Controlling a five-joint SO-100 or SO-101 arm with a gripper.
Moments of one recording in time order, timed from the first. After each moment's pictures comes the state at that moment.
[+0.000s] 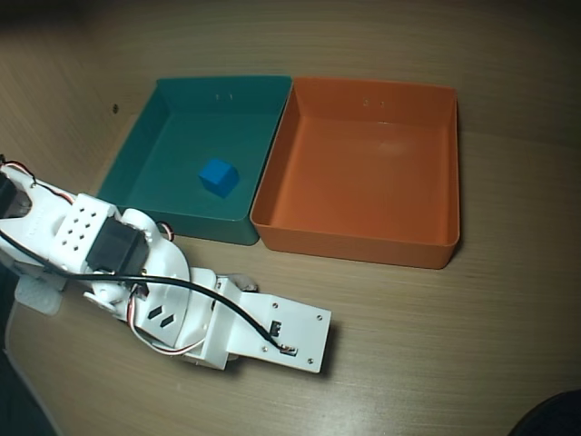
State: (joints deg) arm 5.9 66.3 74.5 63.0 -95.2
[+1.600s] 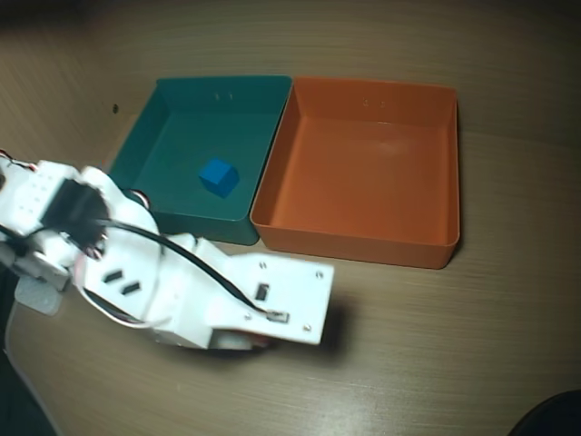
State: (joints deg) arm 5.4 80.5 74.4 58.2 -95.2
